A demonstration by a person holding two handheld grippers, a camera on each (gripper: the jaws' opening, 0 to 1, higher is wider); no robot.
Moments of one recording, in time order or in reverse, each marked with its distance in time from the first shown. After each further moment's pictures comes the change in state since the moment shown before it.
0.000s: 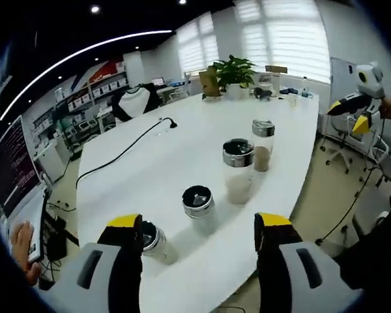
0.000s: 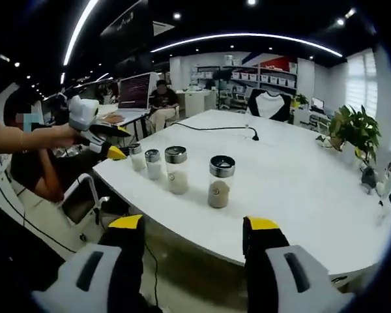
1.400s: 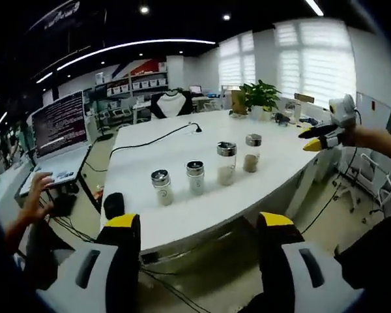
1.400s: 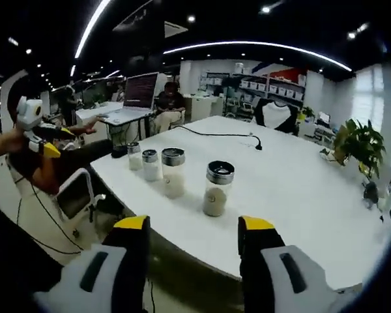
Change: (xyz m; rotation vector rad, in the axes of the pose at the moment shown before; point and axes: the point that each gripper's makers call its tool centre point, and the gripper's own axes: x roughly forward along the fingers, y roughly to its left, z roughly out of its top) left arm -0.175 -0.076 -0.063 -0.301 -0.055 0.196; right arm -0.006 0.003 -0.016 0.063 -0.088 -0.040
